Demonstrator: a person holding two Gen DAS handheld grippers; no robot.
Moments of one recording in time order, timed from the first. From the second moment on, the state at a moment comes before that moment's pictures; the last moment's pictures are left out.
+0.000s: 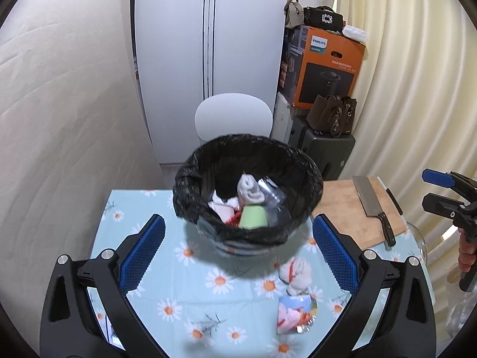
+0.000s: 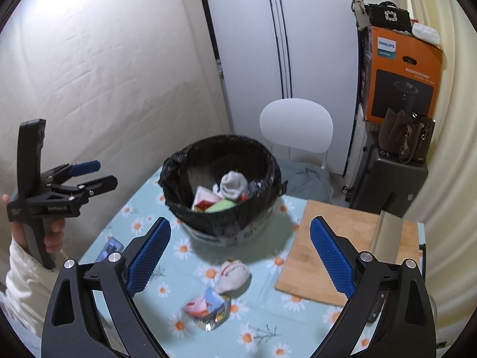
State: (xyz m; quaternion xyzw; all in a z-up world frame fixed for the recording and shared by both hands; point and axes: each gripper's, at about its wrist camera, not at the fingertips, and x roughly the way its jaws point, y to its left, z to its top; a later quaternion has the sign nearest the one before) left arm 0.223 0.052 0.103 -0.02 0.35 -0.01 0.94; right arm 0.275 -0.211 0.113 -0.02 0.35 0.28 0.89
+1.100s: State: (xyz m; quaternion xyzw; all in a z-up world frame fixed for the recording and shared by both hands) left arm 0.176 0.026 0.011 -0.06 0.44 -0.01 0.90; right arm 0.266 -0.202 -0.009 -0.04 0.49 0.29 0.82
